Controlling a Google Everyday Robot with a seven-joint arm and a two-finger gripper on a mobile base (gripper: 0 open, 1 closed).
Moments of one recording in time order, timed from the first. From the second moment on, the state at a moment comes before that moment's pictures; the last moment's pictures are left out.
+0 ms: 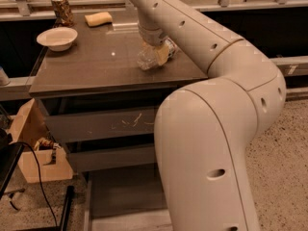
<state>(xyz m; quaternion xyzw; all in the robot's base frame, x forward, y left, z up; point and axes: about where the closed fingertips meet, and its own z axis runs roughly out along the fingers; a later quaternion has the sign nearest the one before) 0.774 -0.031 0.834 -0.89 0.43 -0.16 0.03</state>
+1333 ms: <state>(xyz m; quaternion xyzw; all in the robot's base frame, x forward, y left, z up) 0.748 -0.064 0.863 -0.88 0.45 -0.15 0.08</state>
